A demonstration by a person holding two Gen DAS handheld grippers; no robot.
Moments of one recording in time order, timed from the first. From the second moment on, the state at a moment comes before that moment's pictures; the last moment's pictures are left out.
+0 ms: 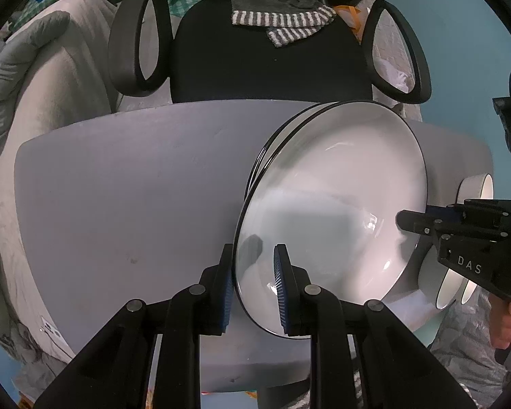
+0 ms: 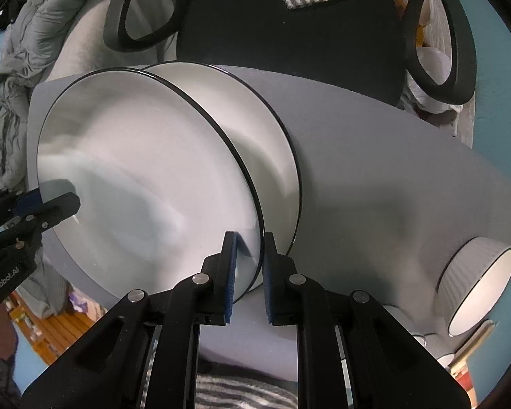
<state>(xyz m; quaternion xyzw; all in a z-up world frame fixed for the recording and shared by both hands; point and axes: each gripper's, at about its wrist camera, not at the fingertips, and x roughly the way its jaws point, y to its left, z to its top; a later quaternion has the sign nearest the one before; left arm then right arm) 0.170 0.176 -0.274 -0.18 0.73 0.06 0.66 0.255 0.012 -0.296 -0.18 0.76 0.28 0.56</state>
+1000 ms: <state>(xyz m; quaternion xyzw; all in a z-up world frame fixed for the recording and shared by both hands) 0.184 0.170 -0.278 -0.16 0.73 0.08 0.66 0.258 0.001 -0.283 -0.16 0.76 0.27 0.58</state>
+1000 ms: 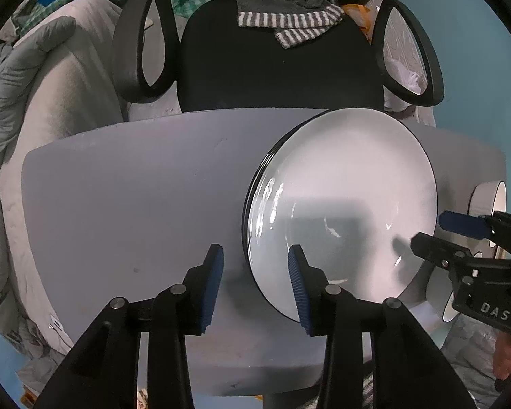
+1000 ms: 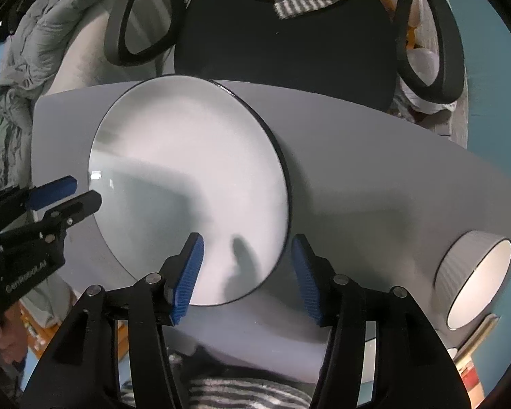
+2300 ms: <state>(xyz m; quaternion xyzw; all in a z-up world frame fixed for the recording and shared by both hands) 0.065 0.082 -0.194 -0.15 0.67 0.00 0.73 0.164 -0.149 -0.199 -0.07 0.70 0.15 0.70</state>
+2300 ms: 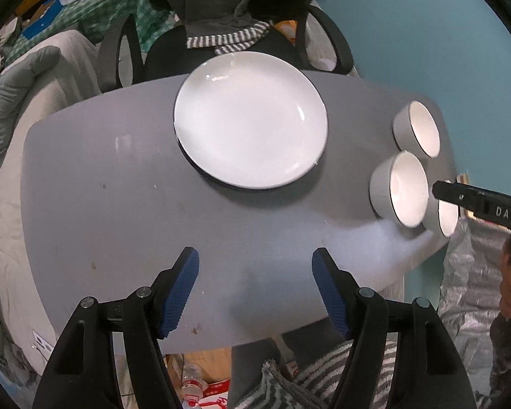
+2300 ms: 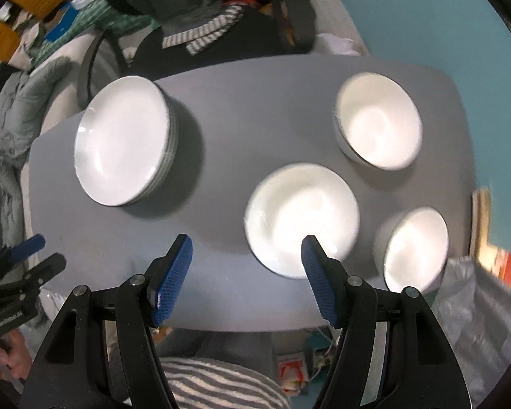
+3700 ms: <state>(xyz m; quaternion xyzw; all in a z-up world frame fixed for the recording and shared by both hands) 0.132 -0.066 -0.235 -0.16 0.69 -0.02 0.70 0.188 -0.251 -0.247 -0.09 0.70 0.17 0.69</state>
